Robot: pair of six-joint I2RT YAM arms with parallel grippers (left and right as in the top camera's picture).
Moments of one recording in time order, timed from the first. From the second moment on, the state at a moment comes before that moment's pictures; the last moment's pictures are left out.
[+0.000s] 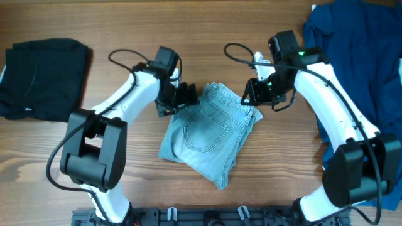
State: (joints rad) left arm -0.34 1.91 1.28 -0.79 0.36 -0.55; right arm 0.22 1.74 1.40 -1.12 -0.42 0.03
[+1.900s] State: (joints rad) left arm -0.35 1.85 1.26 -0.86 0.17 -0.59; right arm 0.73 1.88 1.11 -0.79 -0.34 0.20
